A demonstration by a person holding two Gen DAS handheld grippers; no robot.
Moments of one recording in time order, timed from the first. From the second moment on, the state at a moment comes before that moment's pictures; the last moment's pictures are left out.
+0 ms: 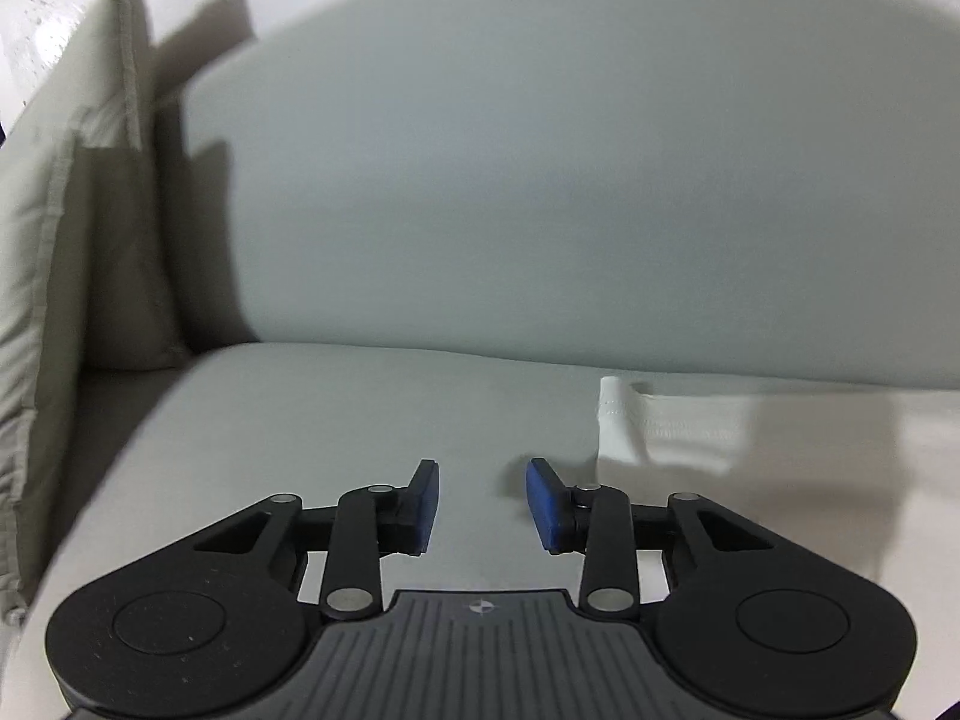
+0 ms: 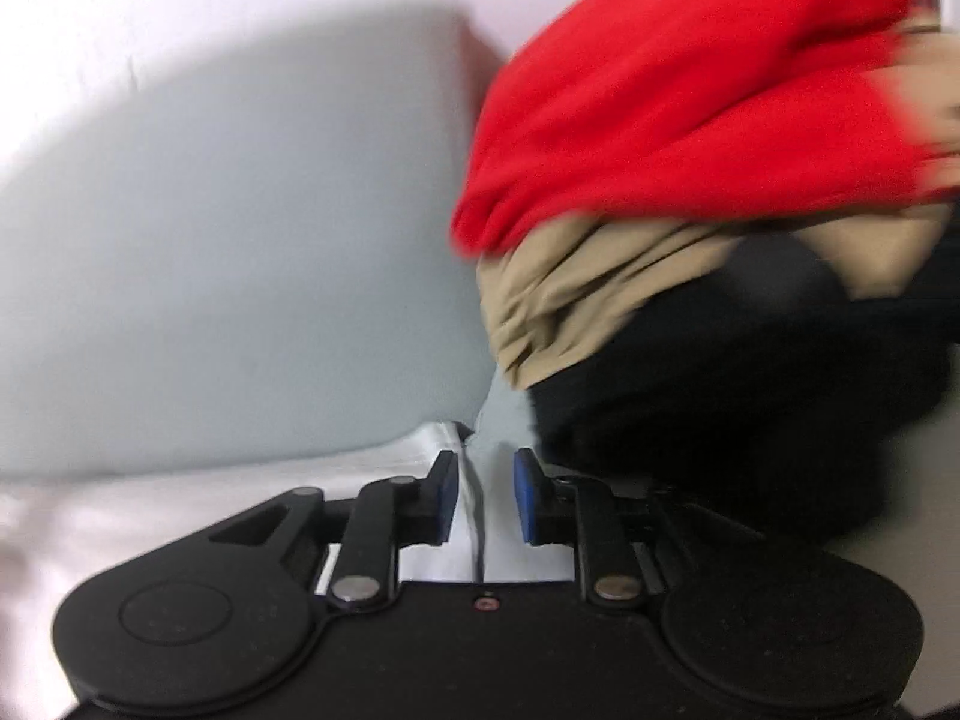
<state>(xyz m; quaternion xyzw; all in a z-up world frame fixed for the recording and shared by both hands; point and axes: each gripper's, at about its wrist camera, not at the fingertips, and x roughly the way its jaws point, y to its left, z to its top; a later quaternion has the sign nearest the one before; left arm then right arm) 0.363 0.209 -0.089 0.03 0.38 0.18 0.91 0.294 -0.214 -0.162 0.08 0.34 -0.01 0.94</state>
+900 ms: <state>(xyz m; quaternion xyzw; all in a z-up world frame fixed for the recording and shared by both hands) 0.239 0.134 -0.160 0.00 0.44 0.16 0.89 0.260 -0.214 -0.181 0.09 0.45 0.06 0.89</state>
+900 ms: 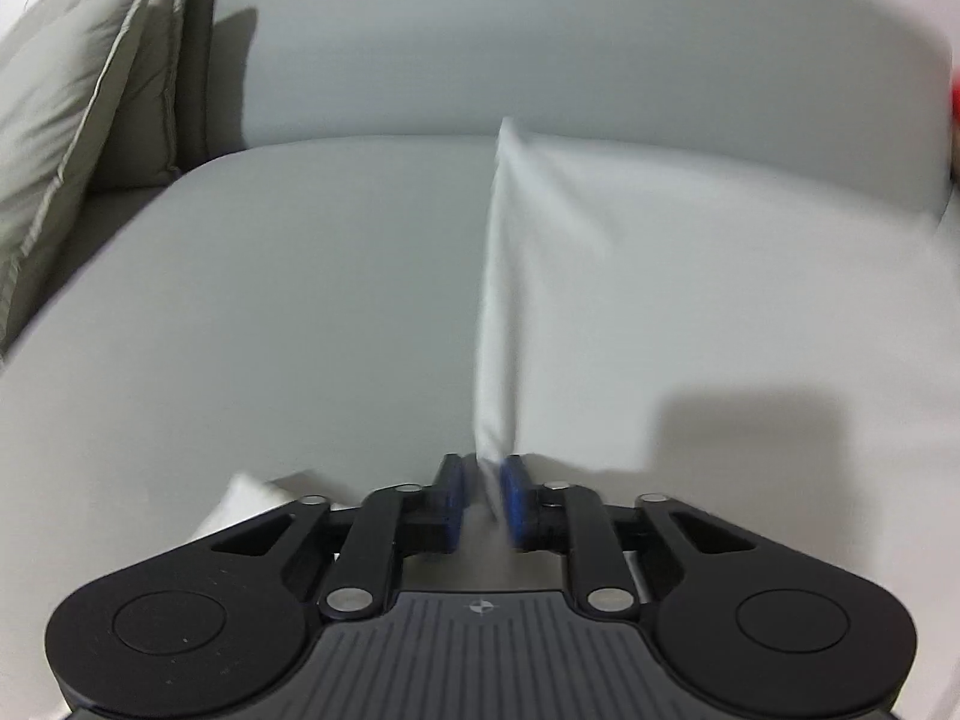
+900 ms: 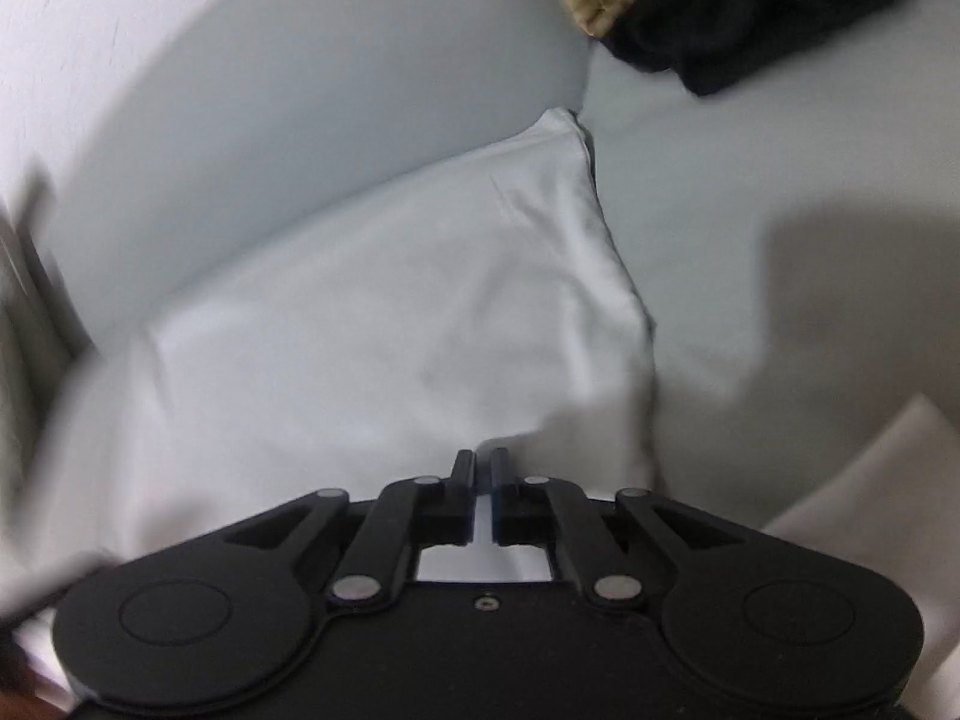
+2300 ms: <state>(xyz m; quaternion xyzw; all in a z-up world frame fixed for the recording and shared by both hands) 0.029 0.069 -0.047 -0.02 0.40 0.01 0.92 0.034 -0.254 -0.054 0.12 0.42 0.13 0.89</state>
